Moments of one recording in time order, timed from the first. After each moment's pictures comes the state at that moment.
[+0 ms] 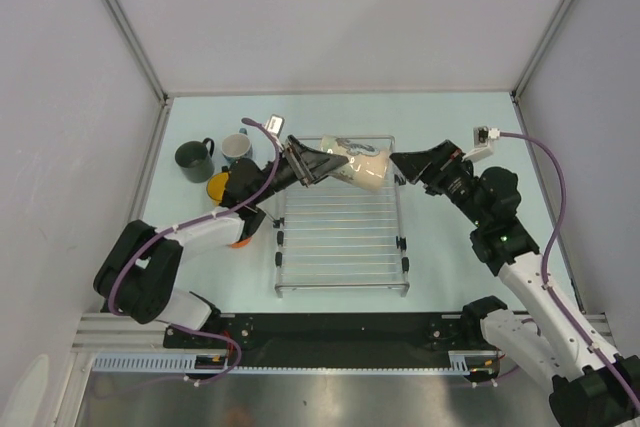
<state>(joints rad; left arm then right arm) -0.54 1.44 0.68 1.00 0.53 -1.23 0.33 0.80 0.68 0.11 -0.23 0.88</state>
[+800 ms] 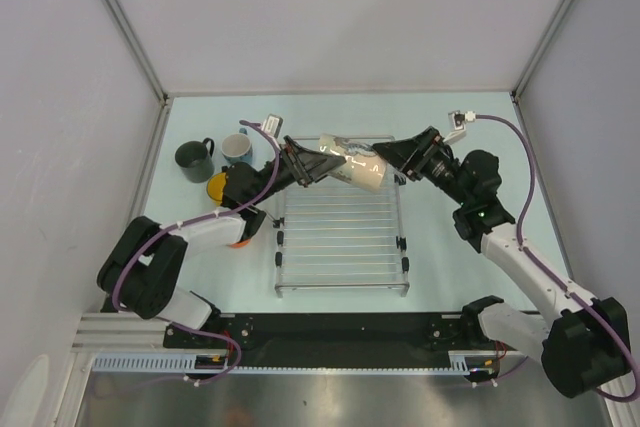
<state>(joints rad) -0.54 1.47 0.66 1.18 0.58 -1.31 0.36 1.04 0.70 0.45 -0.46 1.04</state>
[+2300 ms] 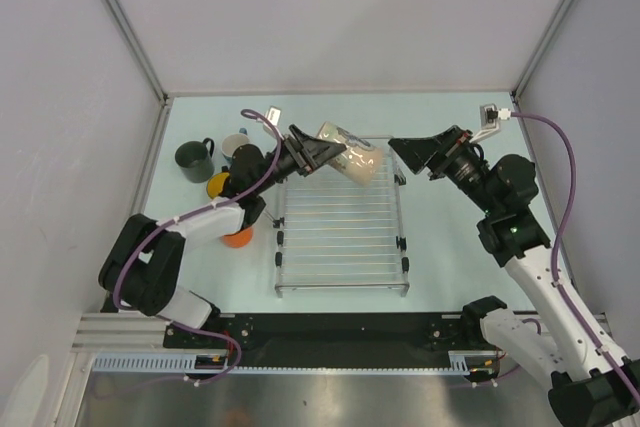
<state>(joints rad) -0.50 1.49 0.75 0.87 0.47 -1.14 0.33 0.83 0.84 0.17 -0.37 0.86</state>
